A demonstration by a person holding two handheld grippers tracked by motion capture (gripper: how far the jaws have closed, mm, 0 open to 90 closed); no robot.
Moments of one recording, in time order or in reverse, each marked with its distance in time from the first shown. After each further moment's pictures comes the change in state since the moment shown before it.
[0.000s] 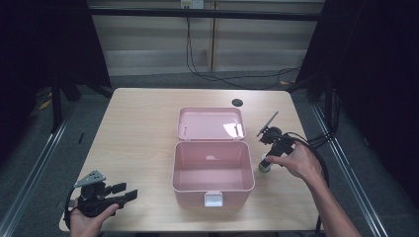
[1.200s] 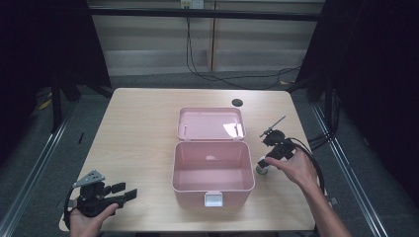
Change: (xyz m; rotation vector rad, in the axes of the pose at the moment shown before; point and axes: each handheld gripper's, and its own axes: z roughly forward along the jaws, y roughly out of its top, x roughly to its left) left arm 0.000 0.000 -0.001 -0.010 0.004 -0.006; right arm -0.005 -0.012 0.020 -0.114 0.024 0.108
